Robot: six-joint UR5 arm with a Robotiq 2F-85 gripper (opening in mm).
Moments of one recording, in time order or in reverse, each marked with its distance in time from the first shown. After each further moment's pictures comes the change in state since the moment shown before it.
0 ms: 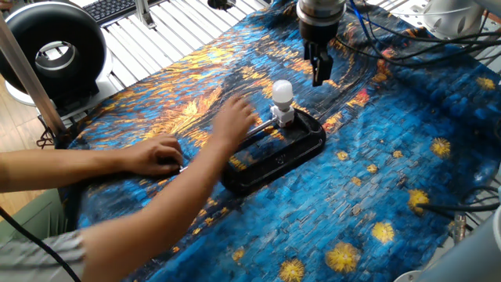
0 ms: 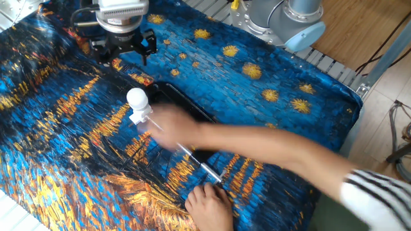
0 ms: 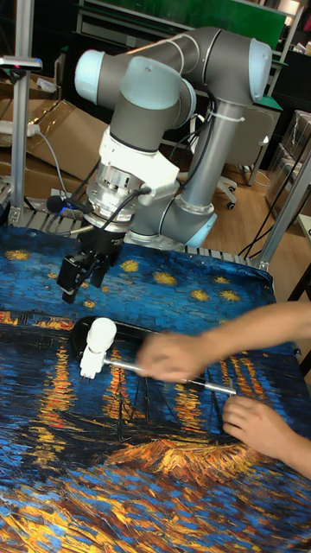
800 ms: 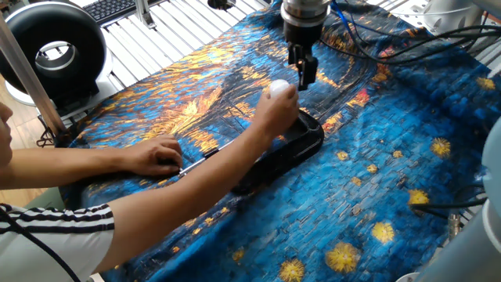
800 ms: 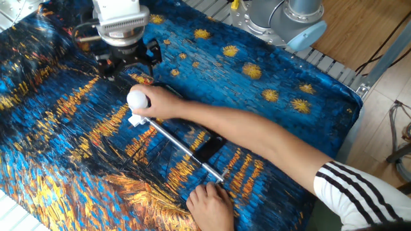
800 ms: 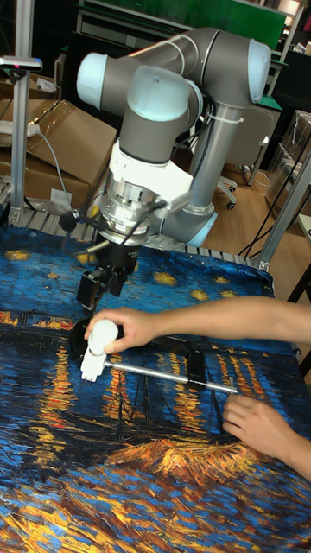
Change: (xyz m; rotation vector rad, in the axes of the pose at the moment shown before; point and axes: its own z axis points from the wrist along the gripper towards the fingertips) arm -0.043 0.002 0.004 -0.055 -0.039 -0.039
